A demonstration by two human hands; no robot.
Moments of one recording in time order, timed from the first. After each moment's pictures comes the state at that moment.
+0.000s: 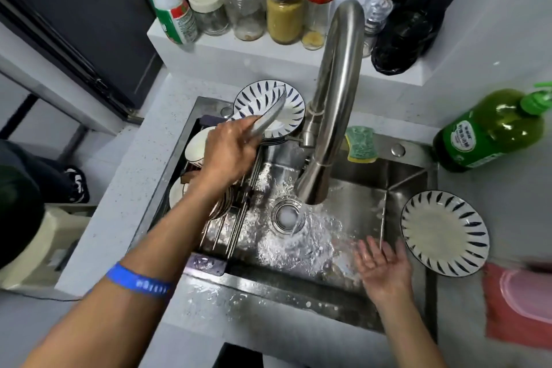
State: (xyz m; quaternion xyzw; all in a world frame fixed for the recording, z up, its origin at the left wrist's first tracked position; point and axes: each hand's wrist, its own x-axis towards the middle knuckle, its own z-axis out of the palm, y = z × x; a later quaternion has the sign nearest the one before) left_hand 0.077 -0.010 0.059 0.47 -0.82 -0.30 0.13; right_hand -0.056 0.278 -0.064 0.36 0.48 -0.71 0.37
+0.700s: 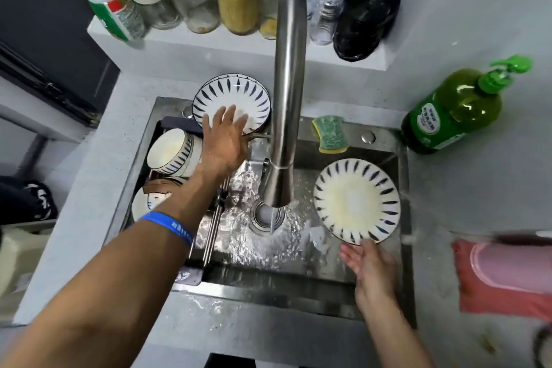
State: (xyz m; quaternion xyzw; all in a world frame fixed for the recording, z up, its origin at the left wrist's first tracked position) left_hand 0.017 -0.045 -0.048 0.38 -0.92 -0.09 -0.01; right_hand -0.047 0.283 -0.051 0.28 0.68 -0.62 0.28
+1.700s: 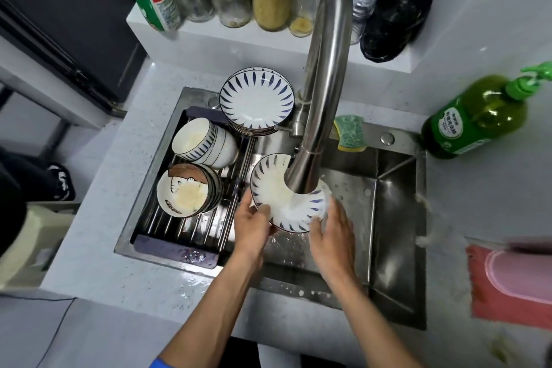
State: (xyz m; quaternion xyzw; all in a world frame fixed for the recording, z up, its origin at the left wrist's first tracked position) left_hand 0.099 0.116 -0.055 0.58 -0.37 -0.69 0.20; right_hand -0.005 0.225 -0.058 -0.24 0.90 -0.25 0.25
